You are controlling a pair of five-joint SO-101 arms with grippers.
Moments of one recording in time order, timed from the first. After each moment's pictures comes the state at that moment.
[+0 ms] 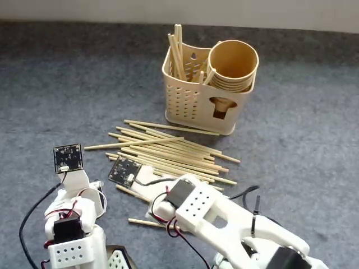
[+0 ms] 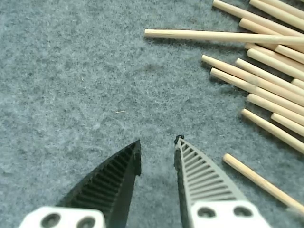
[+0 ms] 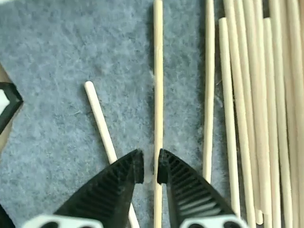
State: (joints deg) left arm -18.9 -103.7 96.0 72.2 4.8; right arm -57.9 -26.7 53.1 54.8 16.7
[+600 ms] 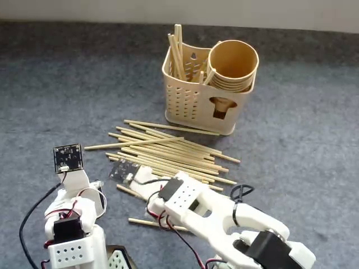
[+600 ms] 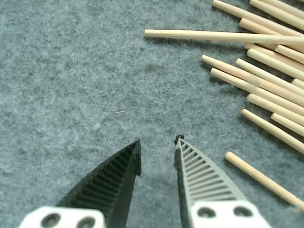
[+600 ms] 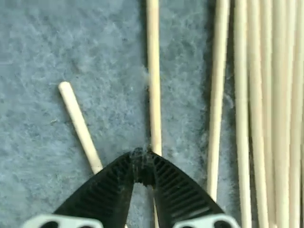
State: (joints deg) left arm -18.9 -103.7 96.0 72.2 4.8; right arm -55.6 -15.9 53.1 47.7 14.8
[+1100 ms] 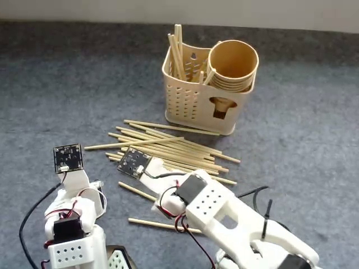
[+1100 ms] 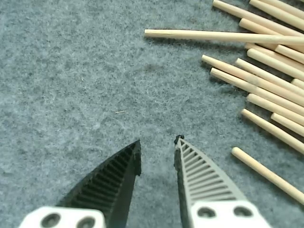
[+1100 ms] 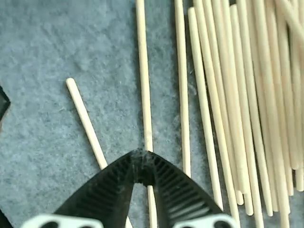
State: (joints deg) left arm -18.9 -103.7 96.0 72.2 4.8; right arm -53.0 -35.1 53.1 58.7 17.3
